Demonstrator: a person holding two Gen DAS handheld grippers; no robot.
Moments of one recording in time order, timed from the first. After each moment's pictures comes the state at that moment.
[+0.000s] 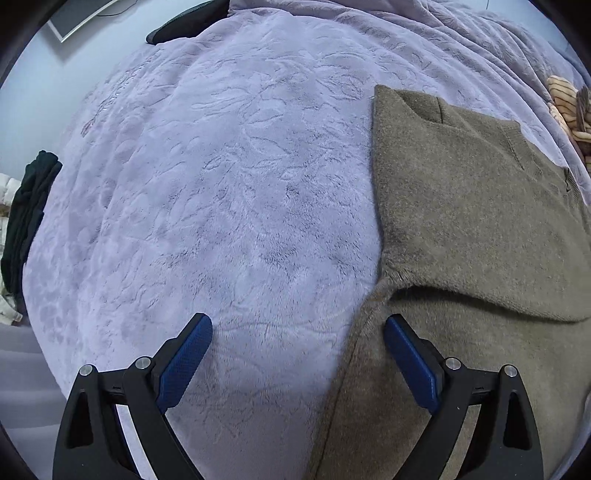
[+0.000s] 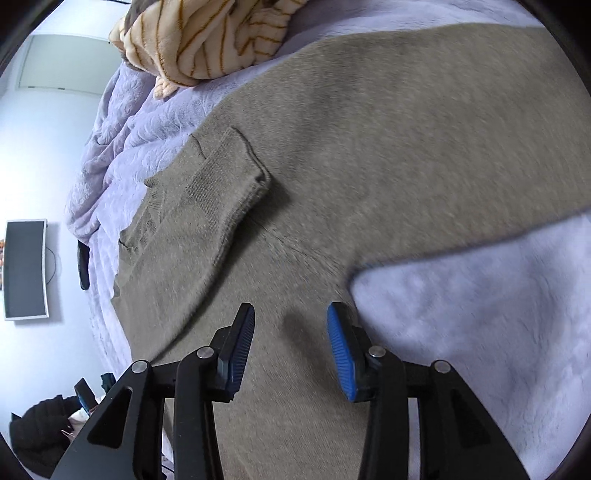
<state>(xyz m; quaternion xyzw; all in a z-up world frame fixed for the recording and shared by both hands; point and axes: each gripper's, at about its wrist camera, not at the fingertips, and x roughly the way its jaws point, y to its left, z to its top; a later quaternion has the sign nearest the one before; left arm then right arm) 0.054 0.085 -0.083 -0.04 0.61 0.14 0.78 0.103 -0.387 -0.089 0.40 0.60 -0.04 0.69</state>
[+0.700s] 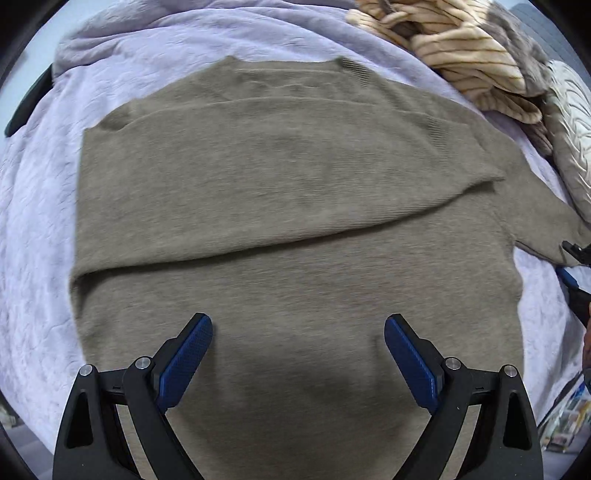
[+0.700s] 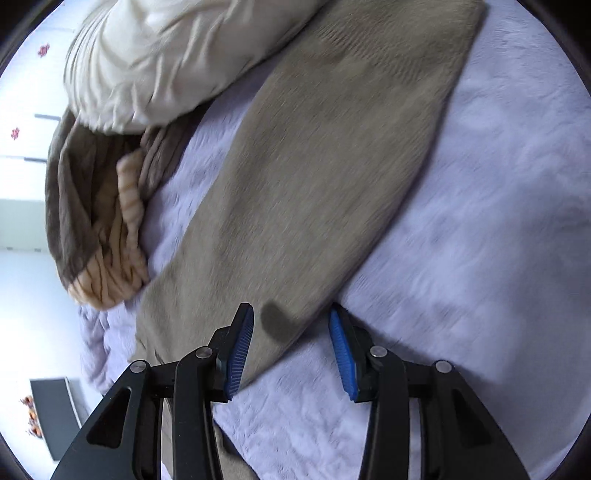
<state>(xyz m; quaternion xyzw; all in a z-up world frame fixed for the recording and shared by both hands) 0.044 -0.114 -0.075 0.02 0.64 -0.10 0.76 -0.003 -0.568 -0.087 0.53 0.43 -0.24 0.69</state>
